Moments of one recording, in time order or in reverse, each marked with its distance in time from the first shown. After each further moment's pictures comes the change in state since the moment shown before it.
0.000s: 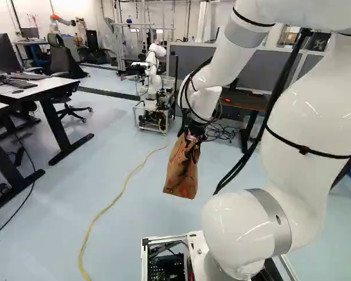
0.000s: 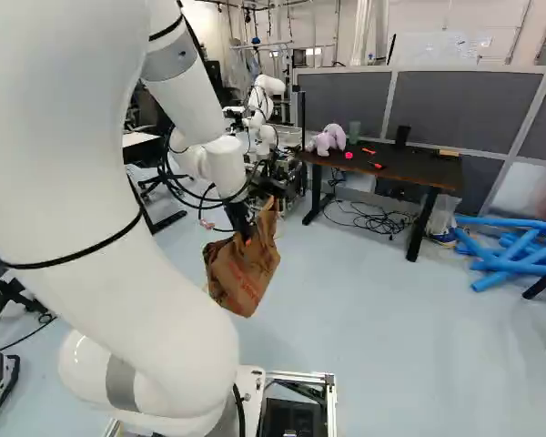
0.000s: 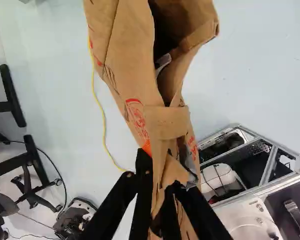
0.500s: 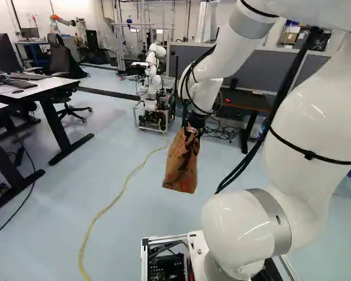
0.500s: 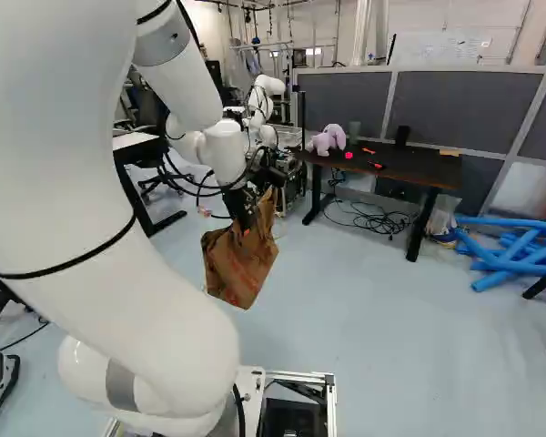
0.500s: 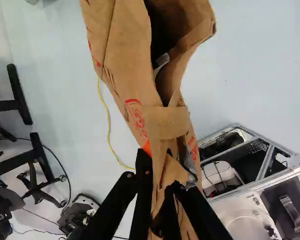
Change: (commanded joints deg) arm -0.1 2.0 -3.1 -0.2 -5.7 0.0
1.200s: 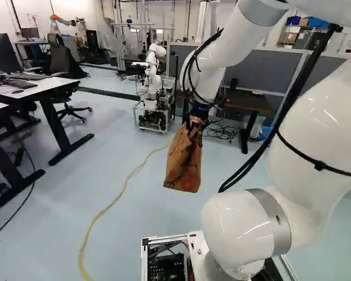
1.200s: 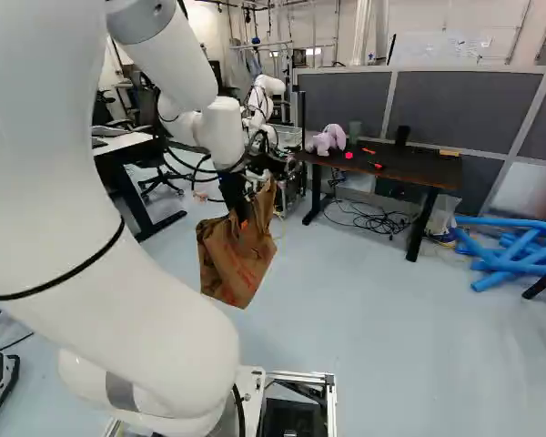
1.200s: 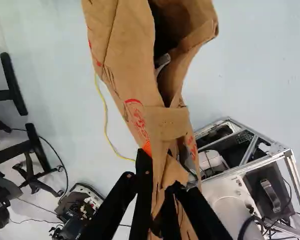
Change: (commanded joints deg) arm -0.8 4.1 -3.0 -2.8 -10.2 0.0
